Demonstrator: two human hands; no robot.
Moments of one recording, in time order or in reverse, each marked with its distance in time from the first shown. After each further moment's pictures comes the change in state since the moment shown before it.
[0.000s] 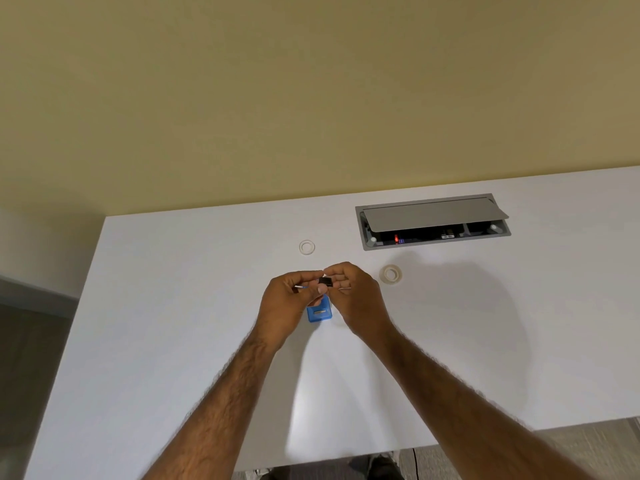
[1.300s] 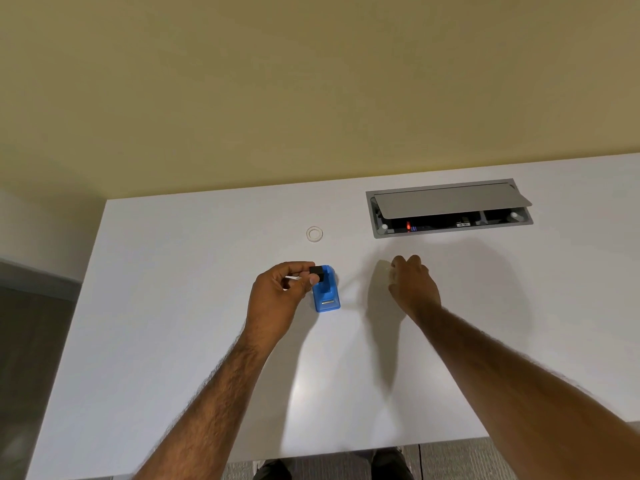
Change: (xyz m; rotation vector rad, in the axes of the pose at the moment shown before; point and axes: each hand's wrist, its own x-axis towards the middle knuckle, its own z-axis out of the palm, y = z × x) left_hand -0.004 -0.014 -0.018 0.033 0.147 0.062; right_hand 0.059 0.133 -0.038 -0.787 -0.009 0.186
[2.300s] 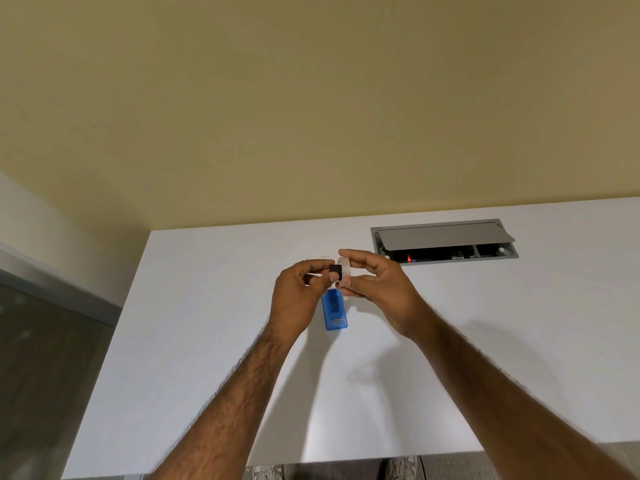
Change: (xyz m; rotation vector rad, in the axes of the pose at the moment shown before) left_hand -0.033 0.077 -0.003 0.020 0.013 0.125; right_hand -0.106 -0.110 -0.130 1.303 -0.317 -0.368
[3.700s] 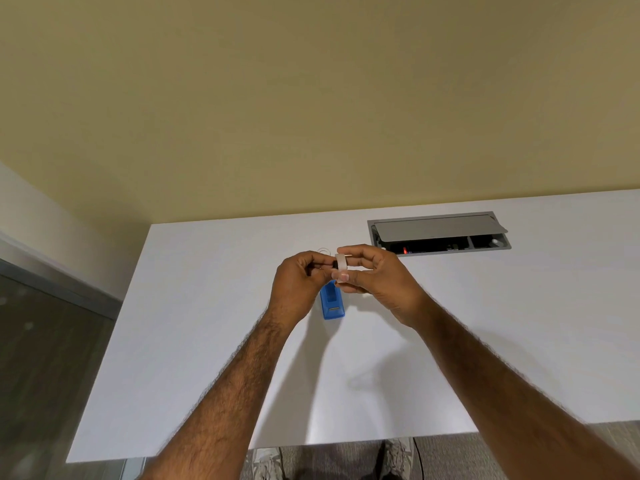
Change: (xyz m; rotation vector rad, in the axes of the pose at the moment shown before) left_hand -0.011 0.002 0.001 0.043 -0.042 0.003; right_hand -0.016 -0.007 0.002 -0.064 -0.010 0.056
